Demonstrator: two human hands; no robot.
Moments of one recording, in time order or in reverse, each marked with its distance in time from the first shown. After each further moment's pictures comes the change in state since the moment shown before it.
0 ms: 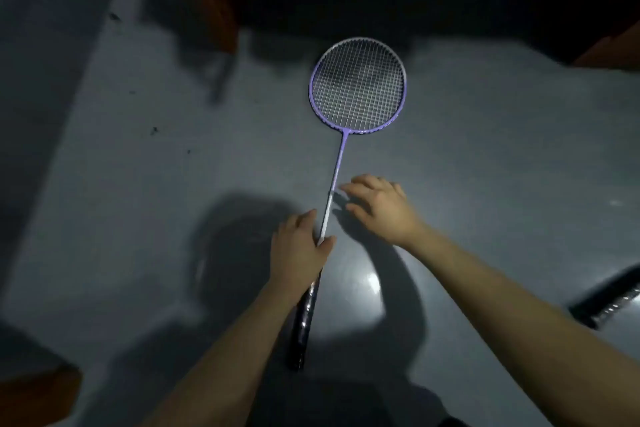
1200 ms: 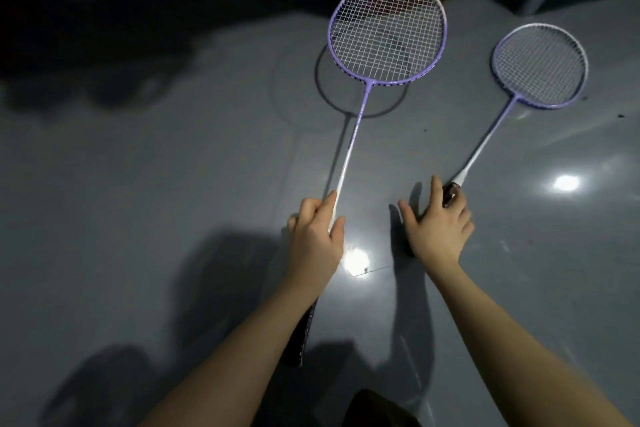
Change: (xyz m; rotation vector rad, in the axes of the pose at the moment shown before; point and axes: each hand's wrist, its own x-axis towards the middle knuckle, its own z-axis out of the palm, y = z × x) left_hand -0.043 0.236 0.184 -0.211 0.044 0.538; right_hand -0.237 0.262 0.007 0.104 0.579 1.116
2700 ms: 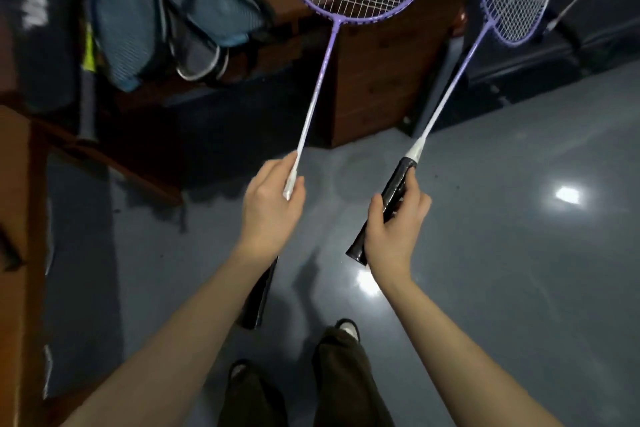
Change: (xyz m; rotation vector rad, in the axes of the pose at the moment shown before) left_hand -0.020 0.520 -0.501 -0.053 0.154 0.150; right_hand -0.249 -0.191 -0.671 1.007 0.162 -0.109
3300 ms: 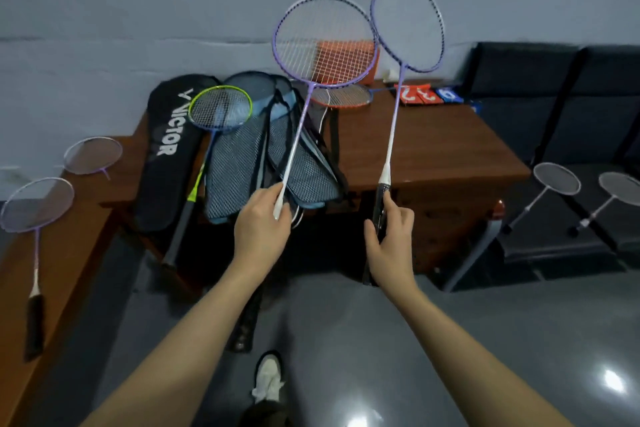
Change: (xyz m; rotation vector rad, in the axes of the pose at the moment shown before) left_hand 0.198 0.011 -0.128 0.114 0.298 -0.077; right_hand 0.158 -0.175 0.122 -0.097 -0.388 -0.446
